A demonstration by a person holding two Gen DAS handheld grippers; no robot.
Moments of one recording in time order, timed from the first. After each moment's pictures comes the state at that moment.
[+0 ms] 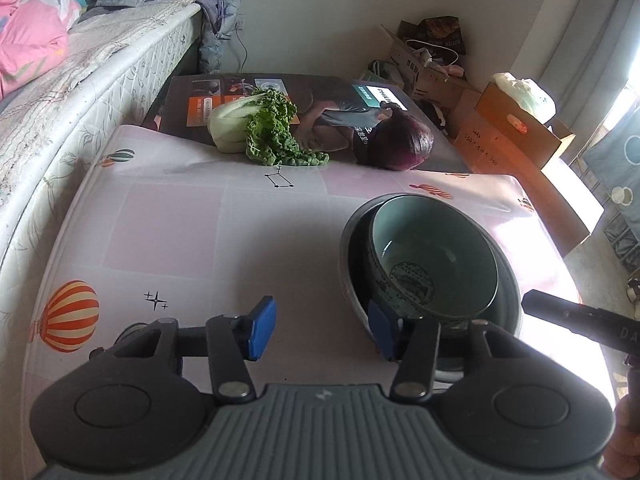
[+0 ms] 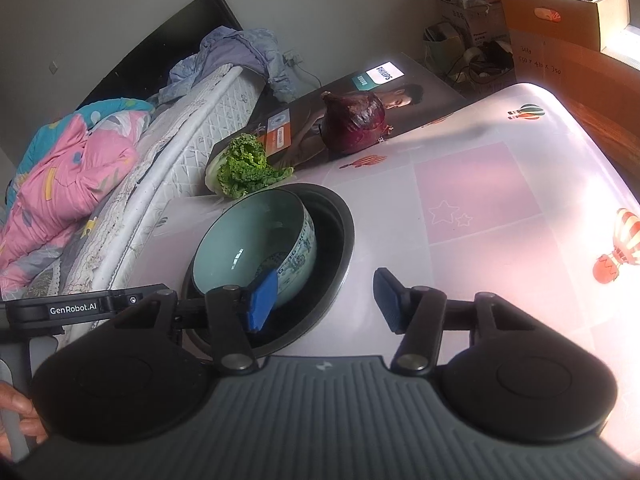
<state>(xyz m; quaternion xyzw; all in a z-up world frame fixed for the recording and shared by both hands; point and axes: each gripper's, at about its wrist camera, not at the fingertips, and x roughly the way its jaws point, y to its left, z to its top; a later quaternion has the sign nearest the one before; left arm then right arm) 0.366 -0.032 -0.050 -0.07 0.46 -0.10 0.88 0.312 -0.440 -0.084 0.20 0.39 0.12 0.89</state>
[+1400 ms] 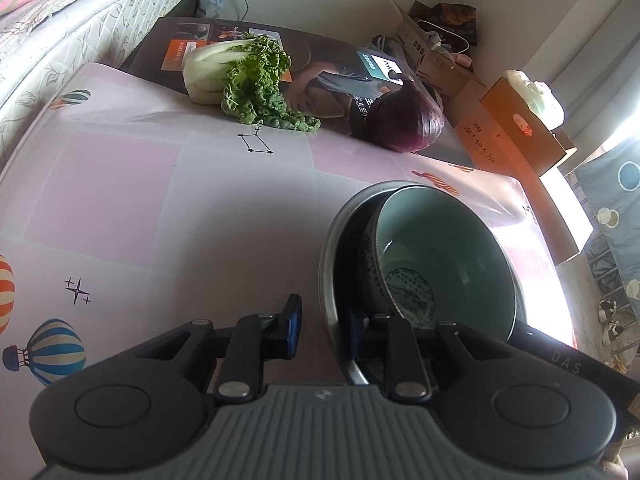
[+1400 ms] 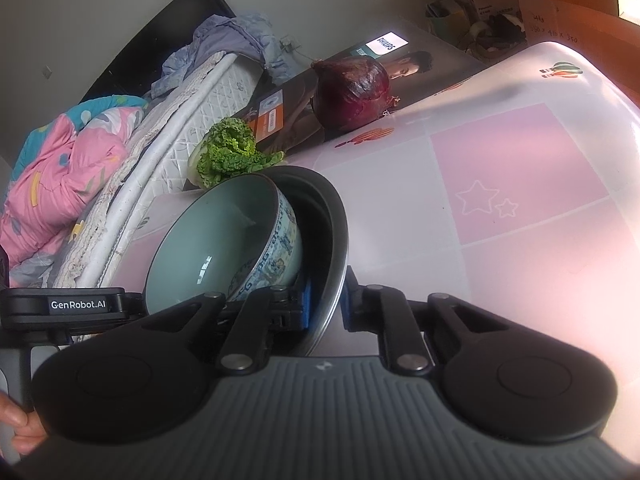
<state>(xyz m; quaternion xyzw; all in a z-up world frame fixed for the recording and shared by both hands) 0.411 -0.042 -0.090 -0.14 0.50 -0.11 0.85 0.360 -0.425 -0.139 0.21 0.40 0.13 0.88</state>
